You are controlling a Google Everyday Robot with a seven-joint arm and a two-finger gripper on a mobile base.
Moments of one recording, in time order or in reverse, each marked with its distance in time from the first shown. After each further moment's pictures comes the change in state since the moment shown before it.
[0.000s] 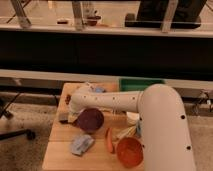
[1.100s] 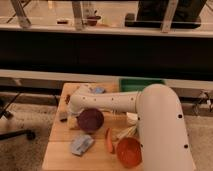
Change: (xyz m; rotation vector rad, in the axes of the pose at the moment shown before) arm -0.004 -0.001 0.015 0.010 0.002 0.006
